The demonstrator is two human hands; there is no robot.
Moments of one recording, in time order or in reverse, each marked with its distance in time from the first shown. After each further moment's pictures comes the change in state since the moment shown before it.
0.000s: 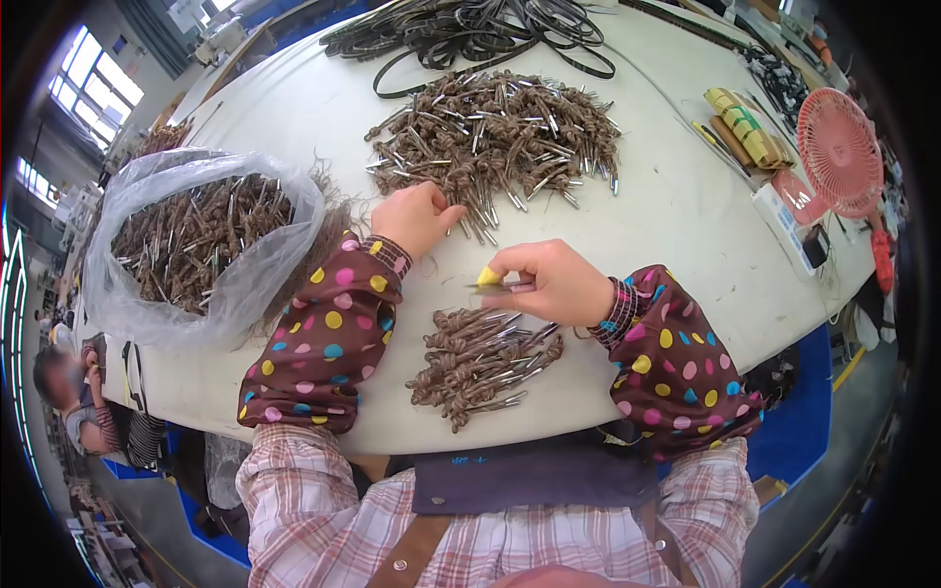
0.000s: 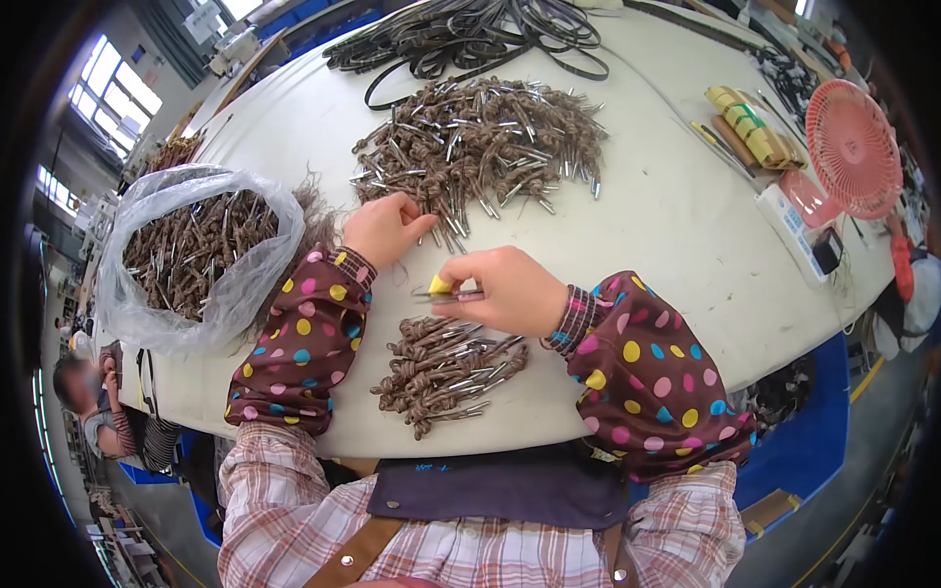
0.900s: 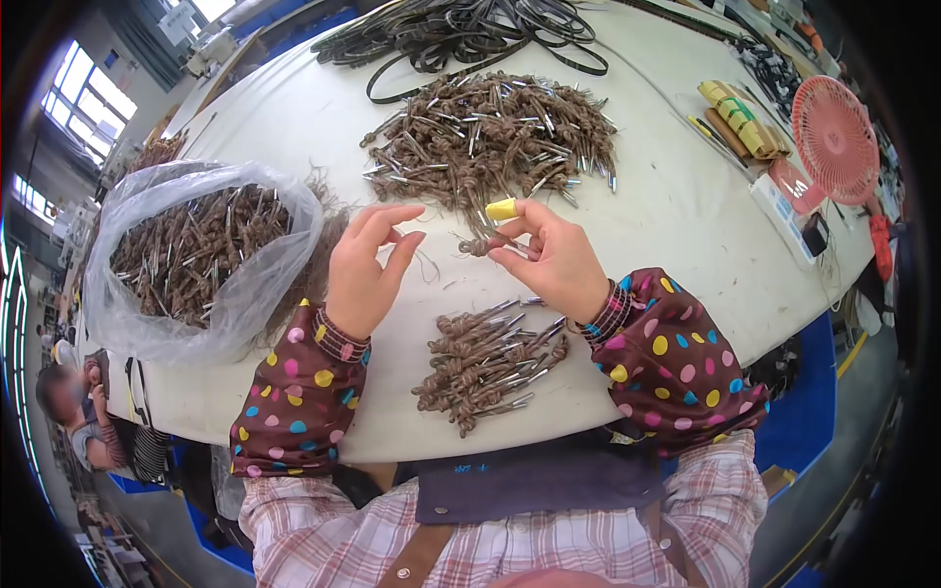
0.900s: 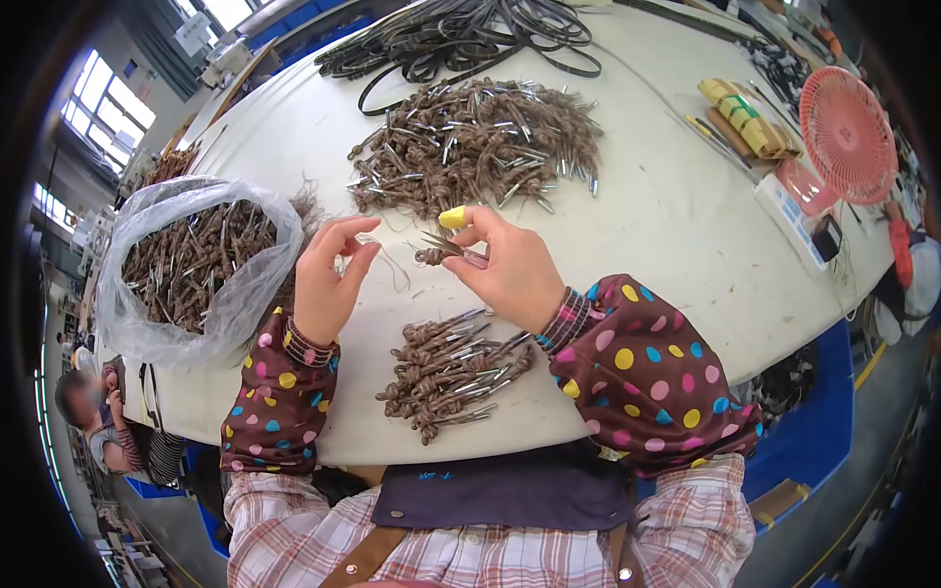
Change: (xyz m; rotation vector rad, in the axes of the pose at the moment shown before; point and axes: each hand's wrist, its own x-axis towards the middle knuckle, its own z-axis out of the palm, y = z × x) left_hand -0.066 -0.004 -0.039 -0.442 0.374 0.337; right_hand 0.008 0.000 0.009 0.057 0.425 0.151
